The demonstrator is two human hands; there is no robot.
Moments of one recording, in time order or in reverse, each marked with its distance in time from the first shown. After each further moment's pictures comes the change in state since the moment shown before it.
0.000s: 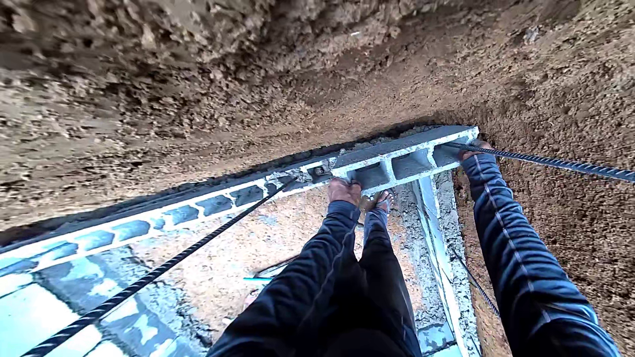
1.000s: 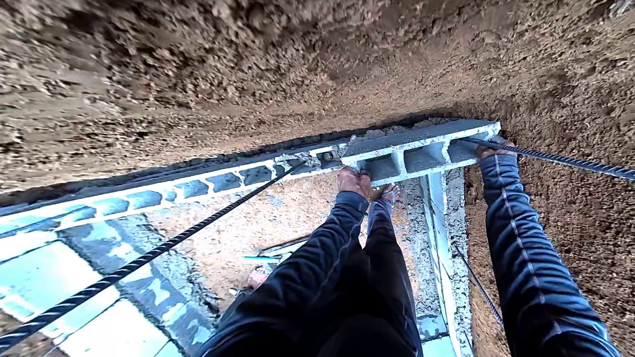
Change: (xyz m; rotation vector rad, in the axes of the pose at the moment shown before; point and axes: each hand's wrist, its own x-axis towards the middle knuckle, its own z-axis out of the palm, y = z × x) left_hand 0.003 -0.007 0.004 -0.023 0.003 0.011; right_hand -0.021 -0.003 -0.008 0.022 0.062 -0.122
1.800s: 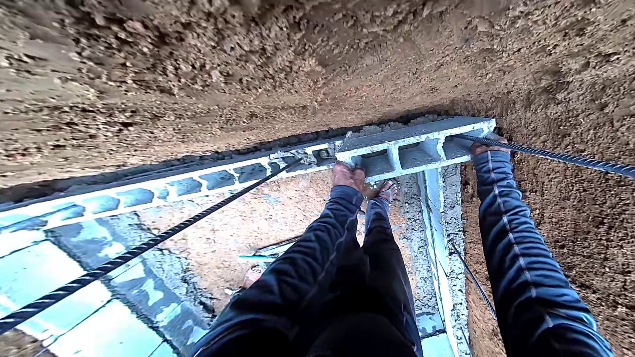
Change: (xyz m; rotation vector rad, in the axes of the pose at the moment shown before) left_hand 0.006 0.001 0.002 -0.046 0.034 -0.013; right_hand 0.001 -0.005 0.002 0.008 0.010 0.055
